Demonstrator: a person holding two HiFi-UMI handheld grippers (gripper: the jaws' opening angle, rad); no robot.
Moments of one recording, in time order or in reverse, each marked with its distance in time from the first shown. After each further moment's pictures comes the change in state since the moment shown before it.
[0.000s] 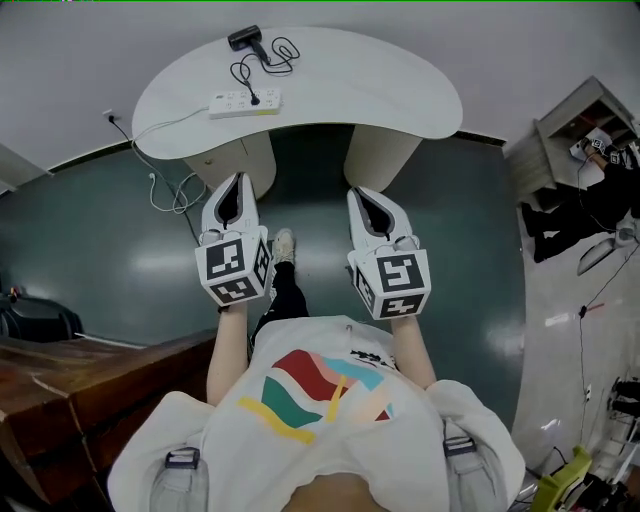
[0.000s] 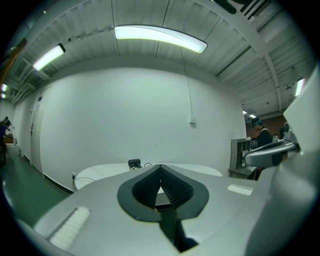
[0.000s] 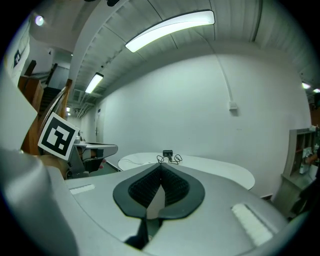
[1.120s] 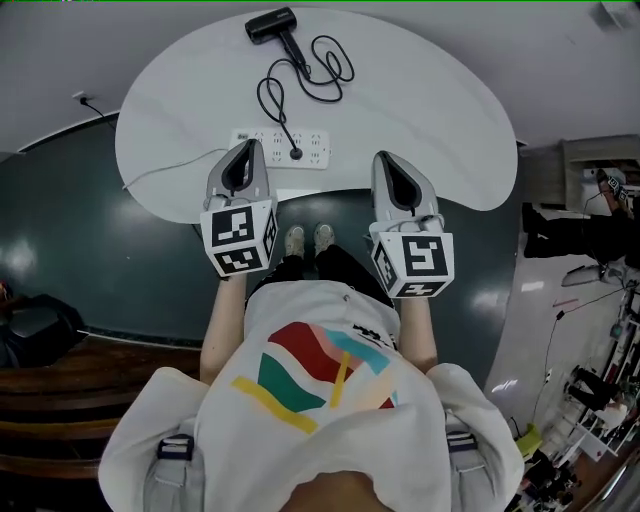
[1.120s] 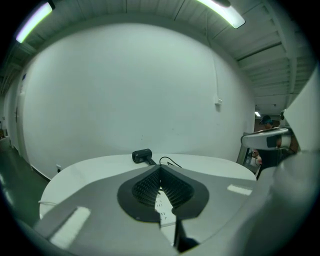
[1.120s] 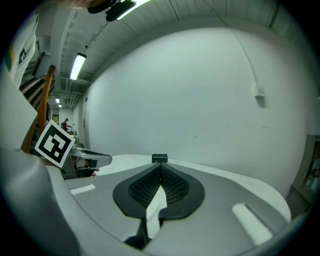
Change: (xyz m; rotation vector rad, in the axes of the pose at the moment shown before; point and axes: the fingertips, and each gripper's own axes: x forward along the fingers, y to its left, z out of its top) left arm 0.317 0.156 -0.018 -0.054 0.243 -0.078; right arm 0.343 -0.056 0.070 -0.002 0.113 -0.067
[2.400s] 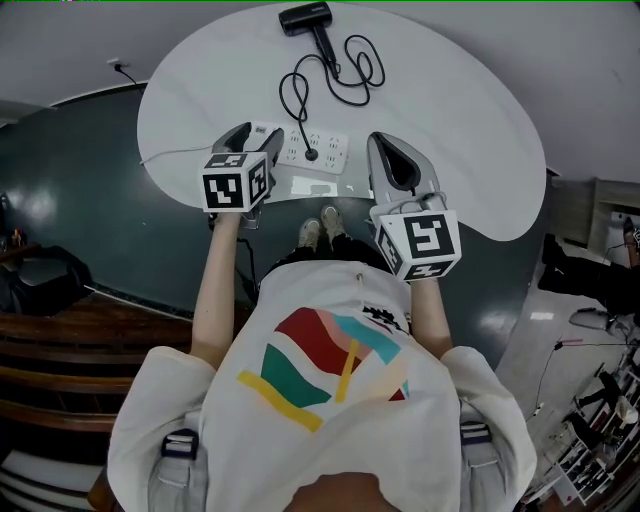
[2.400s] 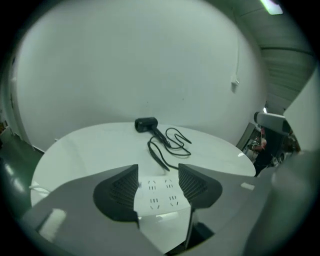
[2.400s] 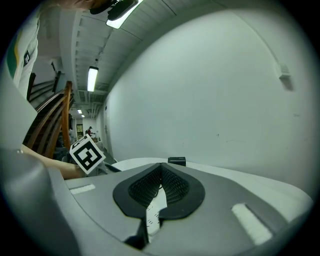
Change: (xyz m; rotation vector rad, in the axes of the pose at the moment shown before) left arm 0.064 0.034 -0.063 -0.085 0.370 -0.021; right arm 0.061 0.006 0.008 0.001 -0.014 0.265
